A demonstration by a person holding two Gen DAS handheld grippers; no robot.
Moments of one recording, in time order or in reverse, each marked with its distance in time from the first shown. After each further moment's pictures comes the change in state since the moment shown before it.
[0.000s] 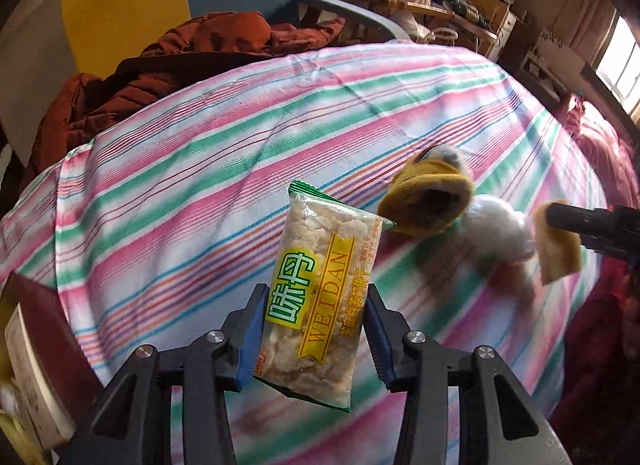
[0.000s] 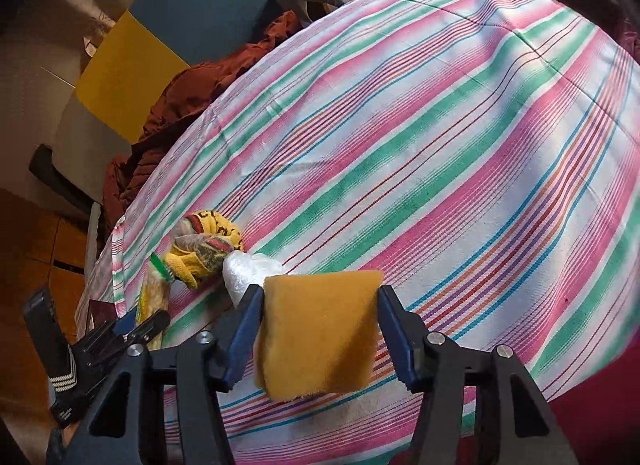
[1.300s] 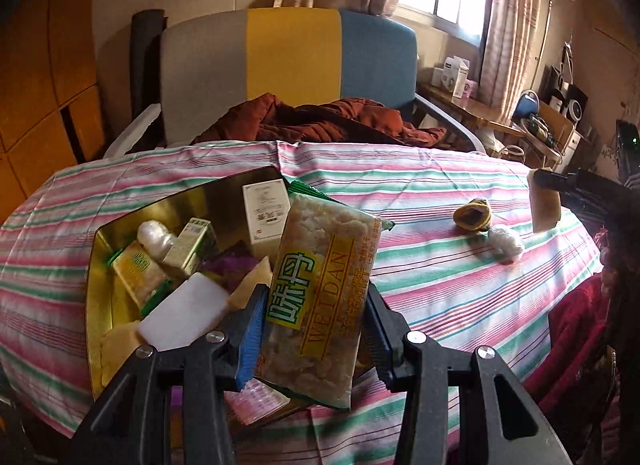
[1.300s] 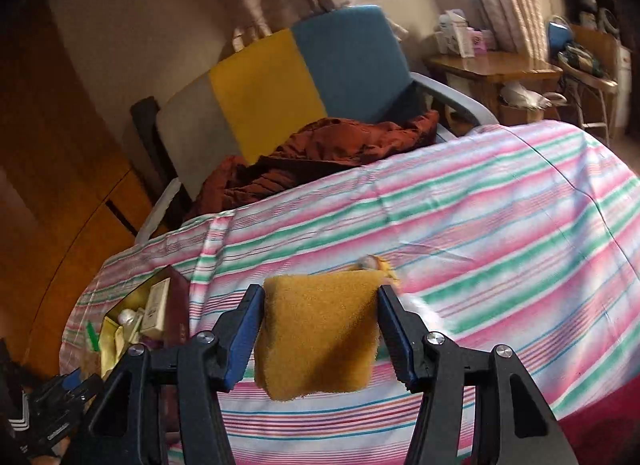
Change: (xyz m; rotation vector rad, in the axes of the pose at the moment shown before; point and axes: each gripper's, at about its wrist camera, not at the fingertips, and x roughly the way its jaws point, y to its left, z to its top) left arm -0.181 0.079 -0.174 -0.320 -0.327 0.224; right arm -0.073 0.132 -0.051 -0.435 -0.263 0.173
